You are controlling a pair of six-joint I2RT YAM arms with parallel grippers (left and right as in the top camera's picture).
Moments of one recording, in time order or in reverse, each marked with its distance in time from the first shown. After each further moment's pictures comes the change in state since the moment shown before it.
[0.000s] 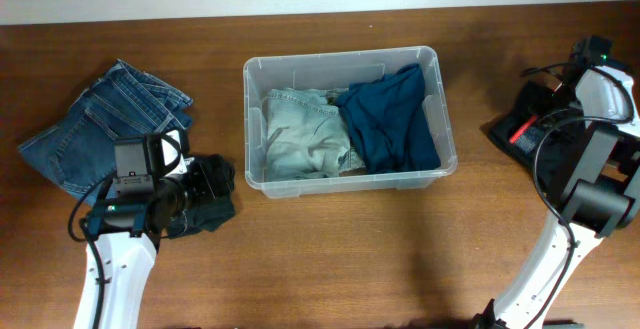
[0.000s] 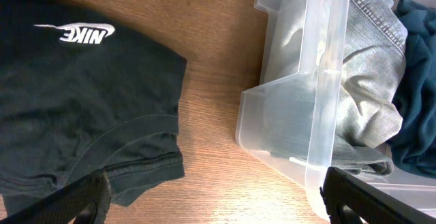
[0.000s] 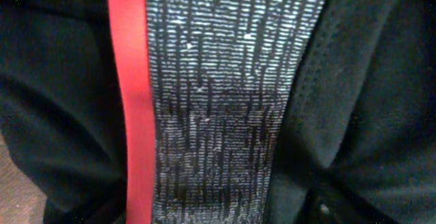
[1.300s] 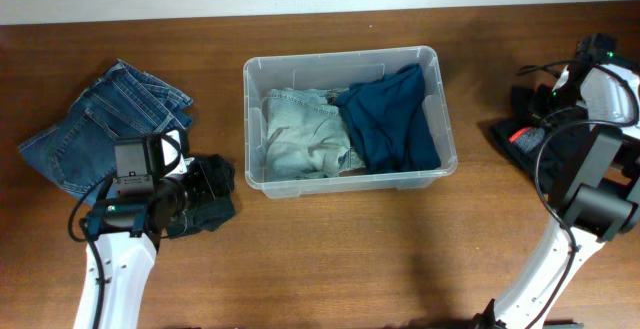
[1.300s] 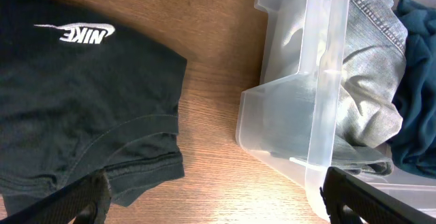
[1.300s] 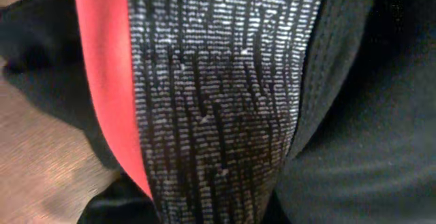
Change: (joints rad) left arm 0.000 0.000 0.000 0.000 0.000 0.000; right arm -0.004 -0.045 0.000 -0.045 -0.103 -0.099
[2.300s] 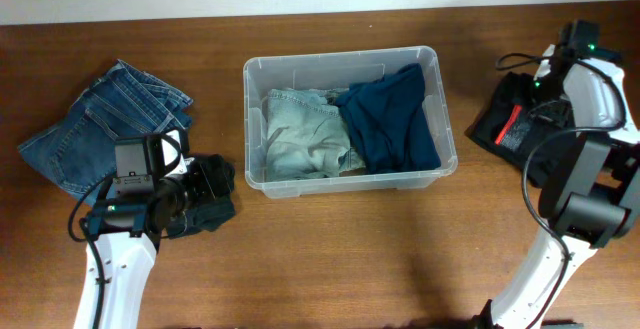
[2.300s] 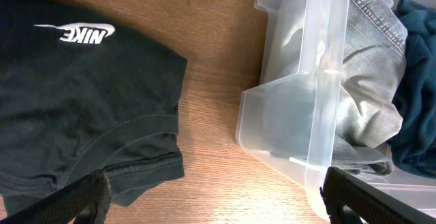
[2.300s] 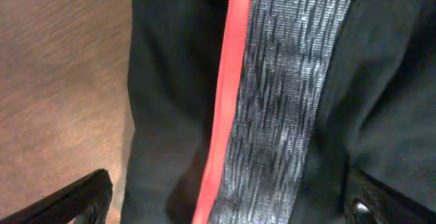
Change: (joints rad) left arm 0.000 0.000 0.000 0.000 0.000 0.000; right arm 0.090 -0.097 -0.056 0.028 -0.009 -0.024
